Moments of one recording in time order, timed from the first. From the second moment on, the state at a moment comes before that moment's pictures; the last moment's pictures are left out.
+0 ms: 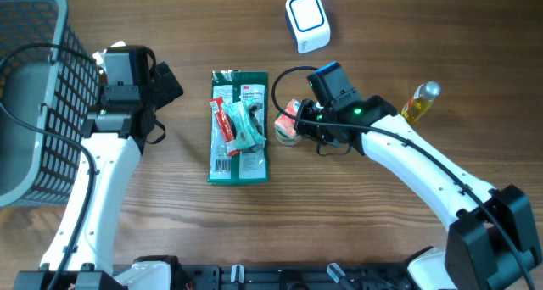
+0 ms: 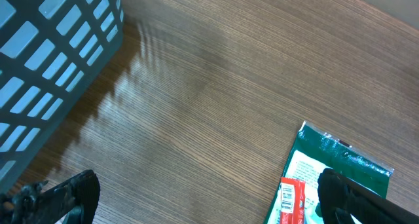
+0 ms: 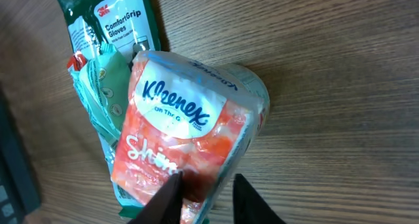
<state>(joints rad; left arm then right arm) -0.01 1.38 1.10 -0.60 -0.25 -0.47 0.53 1.62 1.13 -0.61 -0.18 0.87</state>
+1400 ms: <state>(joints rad) -0.01 1.38 1.10 -0.60 -0.25 -0.47 0.19 1.38 1.11 -0.36 -1.56 0.34</state>
